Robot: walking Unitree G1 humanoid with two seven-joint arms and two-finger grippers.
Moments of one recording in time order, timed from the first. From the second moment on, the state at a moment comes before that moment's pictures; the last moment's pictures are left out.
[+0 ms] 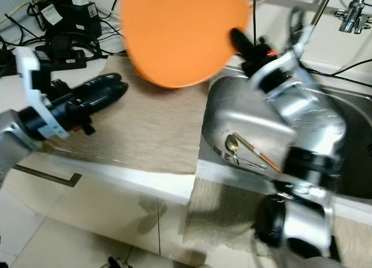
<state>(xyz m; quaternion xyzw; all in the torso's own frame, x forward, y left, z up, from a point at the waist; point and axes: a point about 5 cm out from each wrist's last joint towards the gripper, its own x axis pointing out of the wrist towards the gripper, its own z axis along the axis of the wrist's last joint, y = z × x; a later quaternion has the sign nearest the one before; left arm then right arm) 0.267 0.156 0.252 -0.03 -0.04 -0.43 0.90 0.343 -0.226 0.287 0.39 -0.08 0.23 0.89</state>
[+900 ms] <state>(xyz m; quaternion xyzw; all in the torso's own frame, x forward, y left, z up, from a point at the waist) 0.280 0.098 0.215 0.01 0.00 -0.43 0.90 0.327 -0.273 0.138 0.15 0.20 0.02 0.97</state>
